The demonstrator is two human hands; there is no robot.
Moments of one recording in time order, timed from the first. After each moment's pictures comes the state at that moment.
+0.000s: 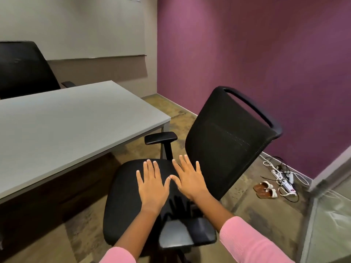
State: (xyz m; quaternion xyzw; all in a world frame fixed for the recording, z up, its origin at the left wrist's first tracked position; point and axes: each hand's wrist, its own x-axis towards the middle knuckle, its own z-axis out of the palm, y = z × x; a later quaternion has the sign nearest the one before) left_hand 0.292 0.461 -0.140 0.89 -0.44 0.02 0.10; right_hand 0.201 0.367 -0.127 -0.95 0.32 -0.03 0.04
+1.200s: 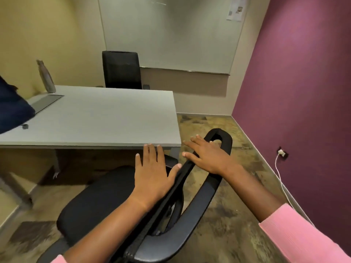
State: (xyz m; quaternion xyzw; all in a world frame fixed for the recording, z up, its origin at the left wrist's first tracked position) left_hand 0.167 0.122 -0.004 0.98 -0.17 0.03 0.11; right_hand 0.166 -0.048 0.029 -0.99 -0.05 0.02 0.10
